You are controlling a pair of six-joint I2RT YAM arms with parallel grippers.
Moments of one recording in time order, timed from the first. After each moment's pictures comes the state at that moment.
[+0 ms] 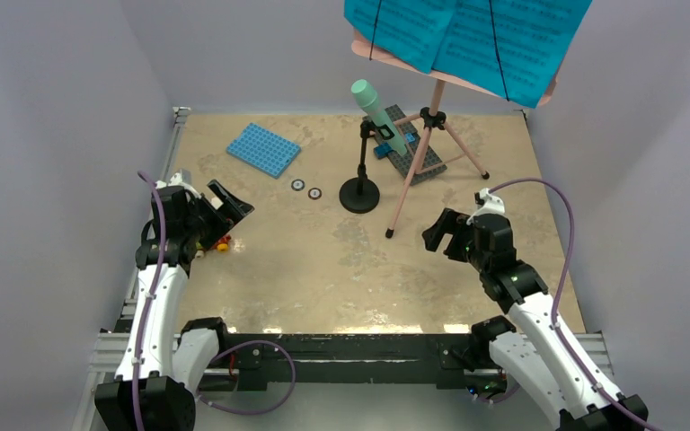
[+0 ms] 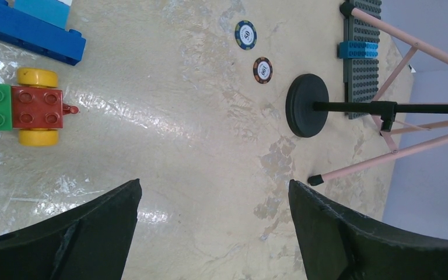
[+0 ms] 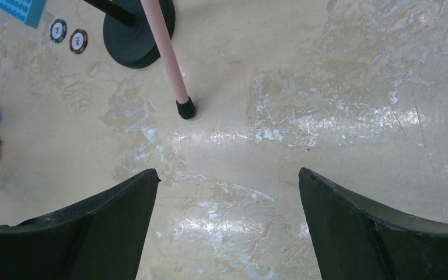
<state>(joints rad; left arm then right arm) 0.14 0.87 0.74 -0.54 0.31 -0.67 0.32 0.68 0.54 -0.43 0.06 0.56</state>
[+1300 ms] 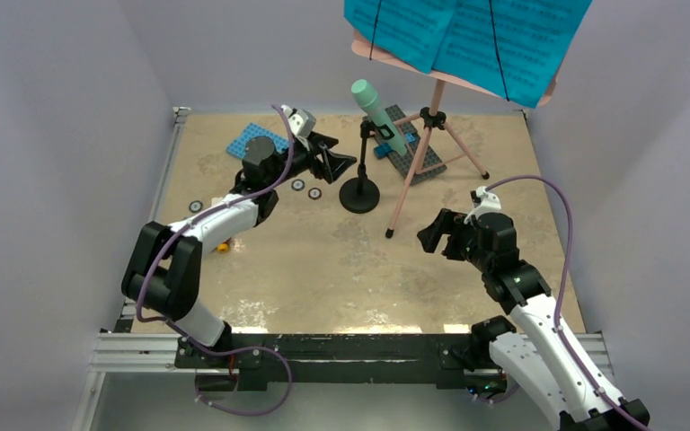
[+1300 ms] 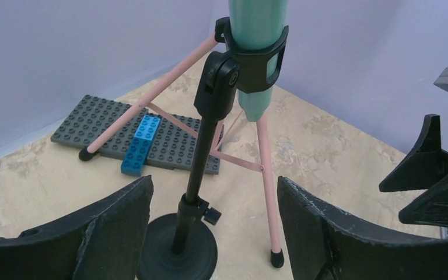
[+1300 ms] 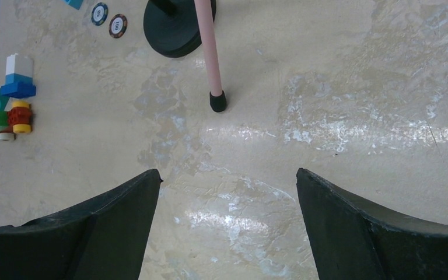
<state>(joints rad) -0.40 1.57 0.97 0.69 0.57 -0.28 0.32 0.66 0.56 -0.42 -0.05 0.53</state>
